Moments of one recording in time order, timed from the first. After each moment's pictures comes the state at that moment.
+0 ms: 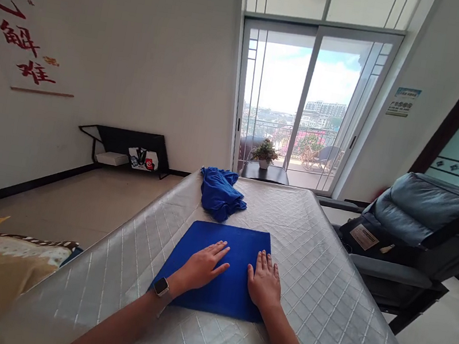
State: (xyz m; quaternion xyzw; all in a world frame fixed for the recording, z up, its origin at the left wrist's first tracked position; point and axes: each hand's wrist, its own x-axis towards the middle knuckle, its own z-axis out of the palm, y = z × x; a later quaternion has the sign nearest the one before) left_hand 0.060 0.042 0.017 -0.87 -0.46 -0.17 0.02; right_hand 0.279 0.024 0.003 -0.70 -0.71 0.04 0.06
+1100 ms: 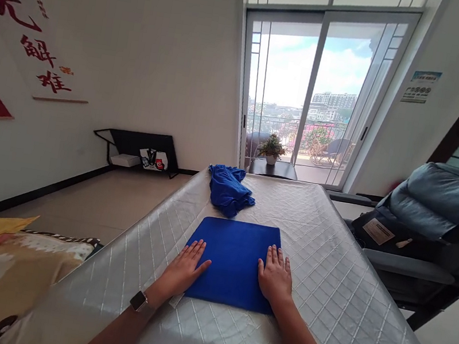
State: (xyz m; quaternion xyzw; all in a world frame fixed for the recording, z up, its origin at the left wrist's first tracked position) left_hand -0.010 0.009 -0.009 -0.79 -0.61 -0.06 0.03; right_hand 0.277 0.023 0.006 -0.70 -0.71 0.00 0.05
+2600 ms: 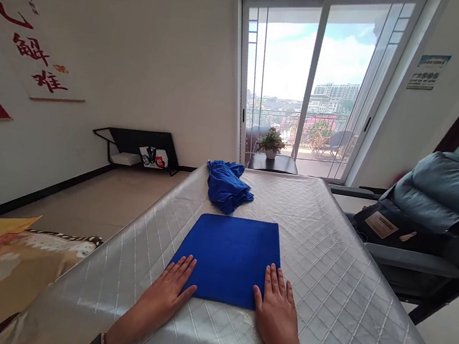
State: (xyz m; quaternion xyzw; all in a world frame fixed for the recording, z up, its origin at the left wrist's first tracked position) left_hand -0.027 -0.049 -0.022 -0.81 -0.59 -0.06 -0.01; right_hand 0.288 -0.053 -0.006 -0.69 -0.72 0.07 0.06
